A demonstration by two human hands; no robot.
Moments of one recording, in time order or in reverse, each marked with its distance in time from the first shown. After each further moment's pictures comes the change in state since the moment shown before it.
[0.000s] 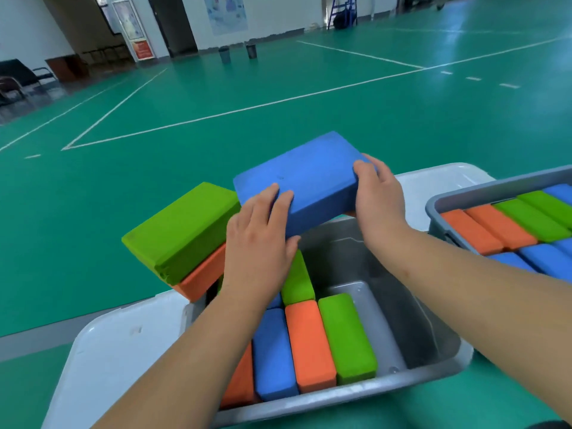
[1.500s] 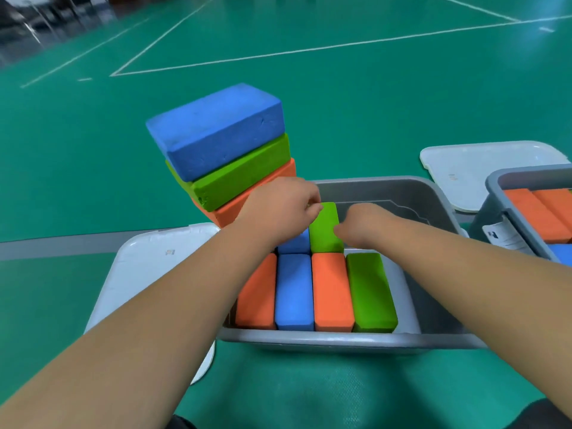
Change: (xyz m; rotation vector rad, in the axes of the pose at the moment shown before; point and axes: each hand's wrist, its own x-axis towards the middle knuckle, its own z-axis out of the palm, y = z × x) left_hand -0.017 -0.026 0.000 -0.037 -0.501 -0.047; right_hand -0.041 0.079 0.033 -1.602 -0.886 -0.079
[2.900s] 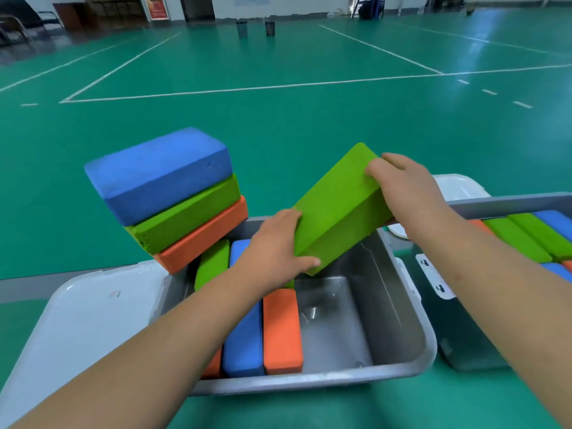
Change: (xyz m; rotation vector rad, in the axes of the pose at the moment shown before) left_hand 0.032 0.055 0.033 -0.402 0.007 -0.023; right_hand -0.066 0.099 -0.109 0.970 0.666 0.156
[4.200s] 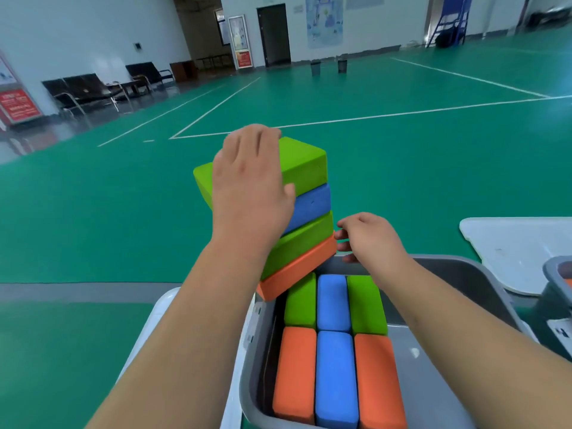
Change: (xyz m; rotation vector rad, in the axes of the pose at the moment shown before) left_hand -0.025 -0.045 -0.209 0.589 0.778 -0.074; right_hand -0.023 -0.059 0.189 0.318 -0.337 0.037
